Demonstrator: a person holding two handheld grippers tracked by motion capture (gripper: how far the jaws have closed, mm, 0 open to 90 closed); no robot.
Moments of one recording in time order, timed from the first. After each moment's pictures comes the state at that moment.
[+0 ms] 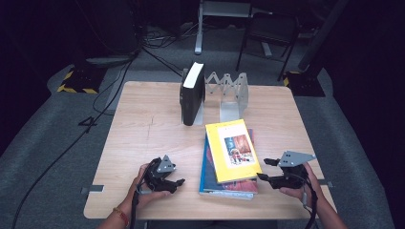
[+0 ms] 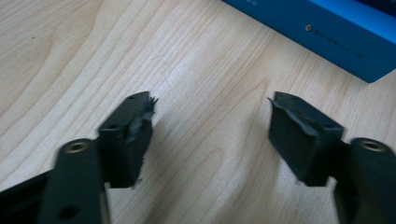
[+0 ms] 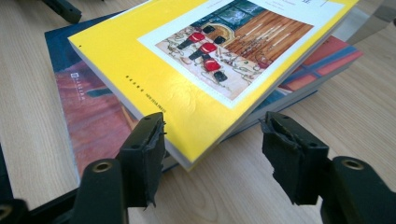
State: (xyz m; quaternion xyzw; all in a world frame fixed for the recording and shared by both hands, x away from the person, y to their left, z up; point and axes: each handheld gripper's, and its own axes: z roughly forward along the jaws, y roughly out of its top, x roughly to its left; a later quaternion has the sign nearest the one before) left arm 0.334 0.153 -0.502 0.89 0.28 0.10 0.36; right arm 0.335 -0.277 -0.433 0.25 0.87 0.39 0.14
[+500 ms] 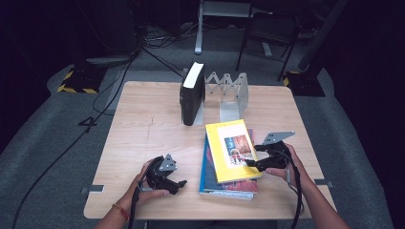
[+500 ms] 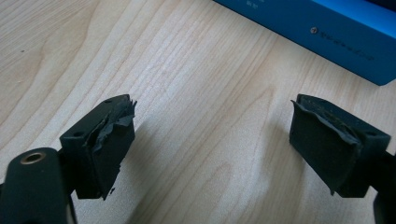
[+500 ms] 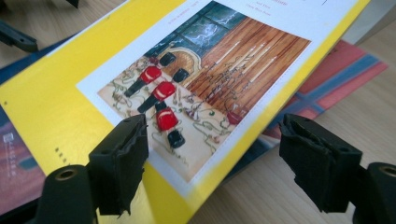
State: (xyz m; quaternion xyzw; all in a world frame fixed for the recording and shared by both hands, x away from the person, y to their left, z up) left arm 0.343 0.147 -0.505 0.89 0.27 0.10 0.36; right arm 0.399 -0.248 -0.438 0.30 0.88 0.37 0.07
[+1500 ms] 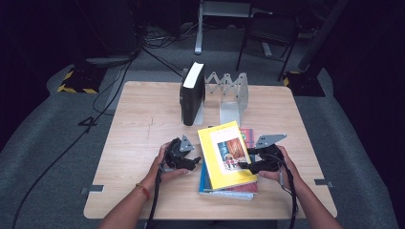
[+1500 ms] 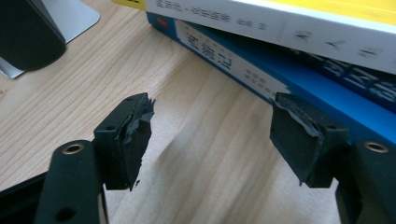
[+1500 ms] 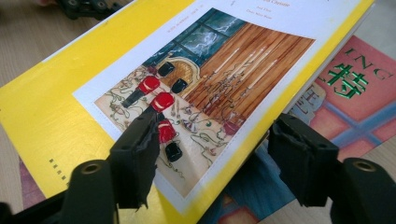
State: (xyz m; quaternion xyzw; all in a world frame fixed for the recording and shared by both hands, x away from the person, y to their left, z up) left arm 0.401 0.098 -0.494 0.87 0.29 0.16 0.37; right arm 0.384 -0.224 -0.436 0.26 0.89 0.37 0.09
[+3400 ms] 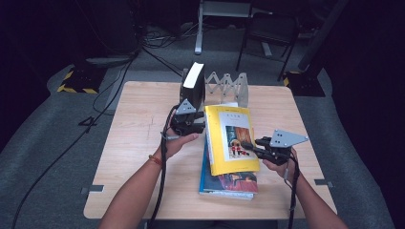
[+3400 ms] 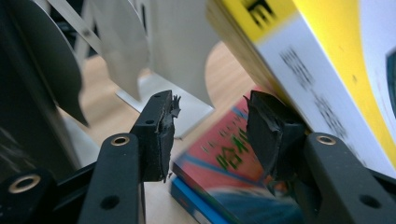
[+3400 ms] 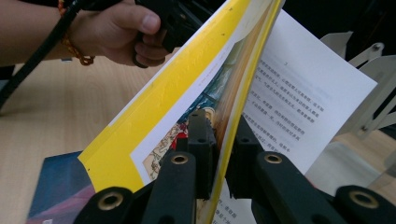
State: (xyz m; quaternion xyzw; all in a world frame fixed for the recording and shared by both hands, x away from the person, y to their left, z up) left arm 0.464 0.089 -0.402 0.79 0.30 0.13 0.53; right arm 0.381 -0.237 -0.406 0.14 0.80 0.55 0.19
